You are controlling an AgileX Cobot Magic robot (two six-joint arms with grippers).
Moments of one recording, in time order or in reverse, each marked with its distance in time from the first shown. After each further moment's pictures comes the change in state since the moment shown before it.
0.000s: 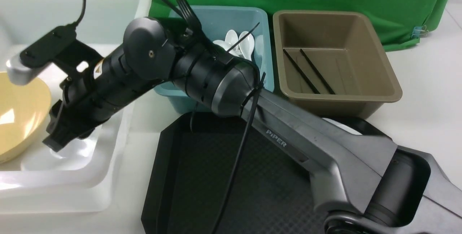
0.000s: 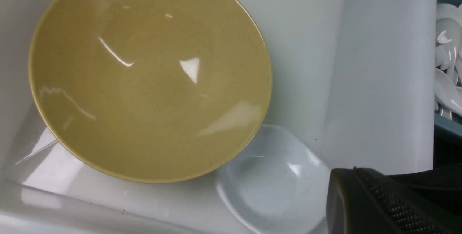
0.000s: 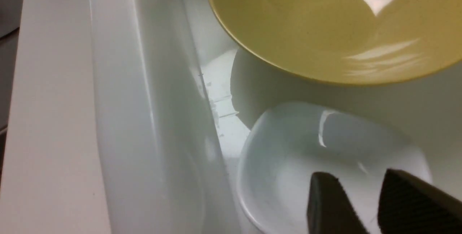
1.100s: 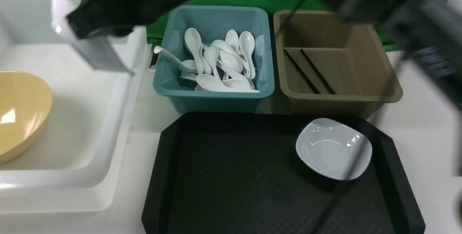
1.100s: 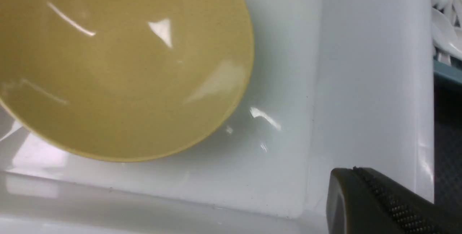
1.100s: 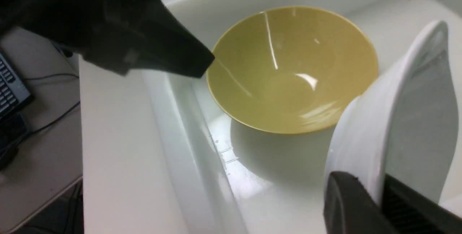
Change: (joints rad) right arm -0.092 -0.322 0.155 0.063 0.050 0.084; left arm -0.042 0.037 0.000 0.020 0.052 0.011
